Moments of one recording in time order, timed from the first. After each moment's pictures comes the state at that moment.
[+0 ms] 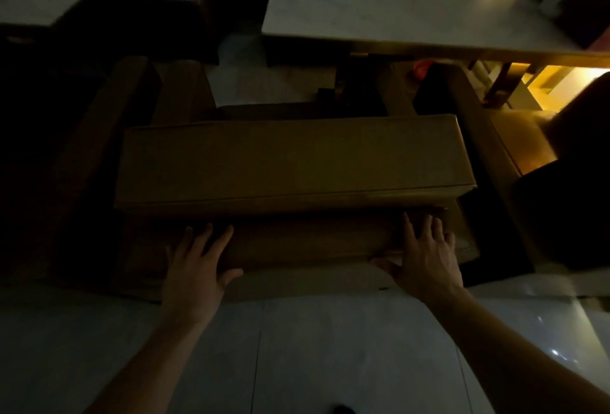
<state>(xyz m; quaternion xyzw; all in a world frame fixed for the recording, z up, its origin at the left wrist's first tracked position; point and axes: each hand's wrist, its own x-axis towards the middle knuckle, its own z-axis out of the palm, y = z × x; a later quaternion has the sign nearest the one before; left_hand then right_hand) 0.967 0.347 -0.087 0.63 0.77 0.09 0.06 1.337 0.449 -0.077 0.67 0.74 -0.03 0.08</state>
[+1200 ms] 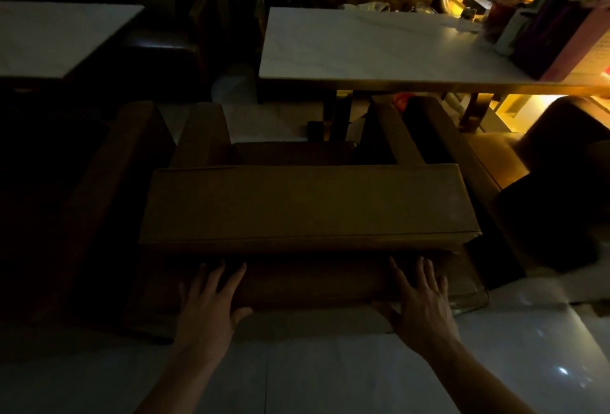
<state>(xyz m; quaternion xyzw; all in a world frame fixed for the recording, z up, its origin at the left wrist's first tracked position) 0.950 0.320 -0.088 0.66 0.74 0.05 0.07 1.310 0.371 -0.071 0.68 0.73 -0.09 0.06</state>
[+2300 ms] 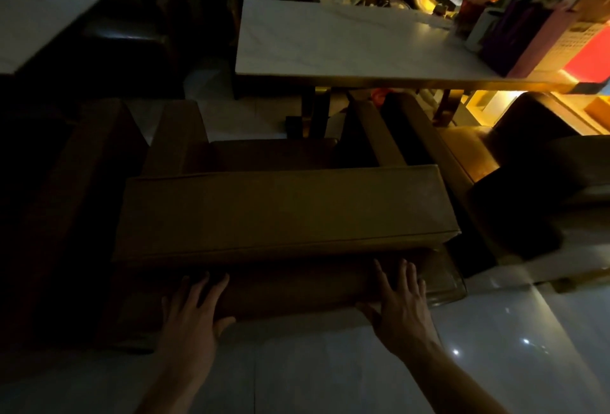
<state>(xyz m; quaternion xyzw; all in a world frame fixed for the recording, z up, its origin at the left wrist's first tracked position) 0.945 0.318 -0.097 0.68 0.72 0.10 0.06 1.296 0.360 -0.067 0.71 0.70 -0.12 0.05</state>
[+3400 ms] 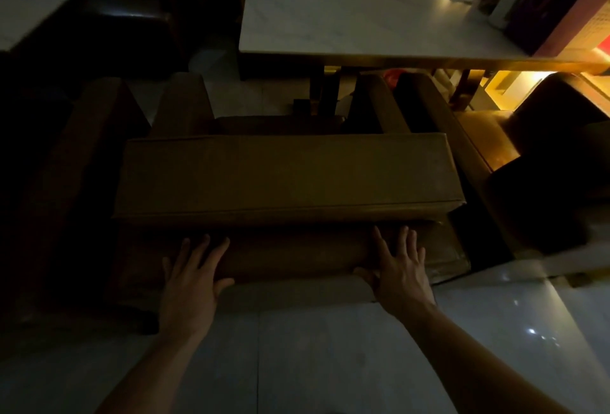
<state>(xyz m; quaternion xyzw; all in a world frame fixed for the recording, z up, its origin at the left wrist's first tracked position) 0.942 0.361 -0.096 0.66 0.74 0.10 0.08 1.293 0.411 -0.077 0.69 0.71 -0.12 0.03</state>
